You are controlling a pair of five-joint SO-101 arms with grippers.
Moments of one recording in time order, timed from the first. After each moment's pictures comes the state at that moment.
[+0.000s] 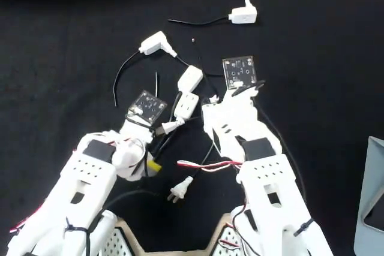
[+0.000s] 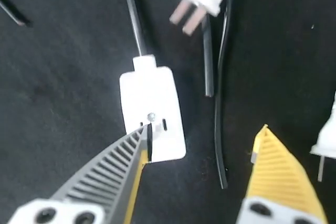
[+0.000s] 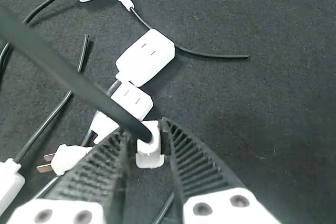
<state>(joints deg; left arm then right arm) 13.4 -44.4 67.8 54.1 -15.8 -13.6 -47.2 66.5 31.7 -3.3</state>
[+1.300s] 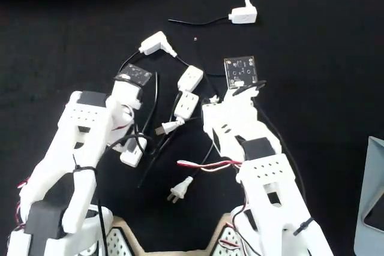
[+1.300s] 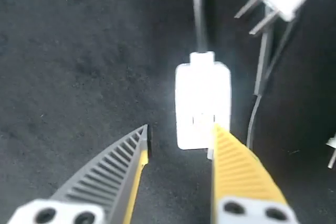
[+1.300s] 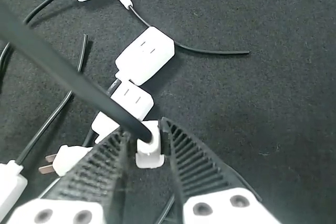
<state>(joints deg) 3.7 -18.0 39.3 71.3 -19.6 -13.6 -46.7 66.5 31.7 -4.8</state>
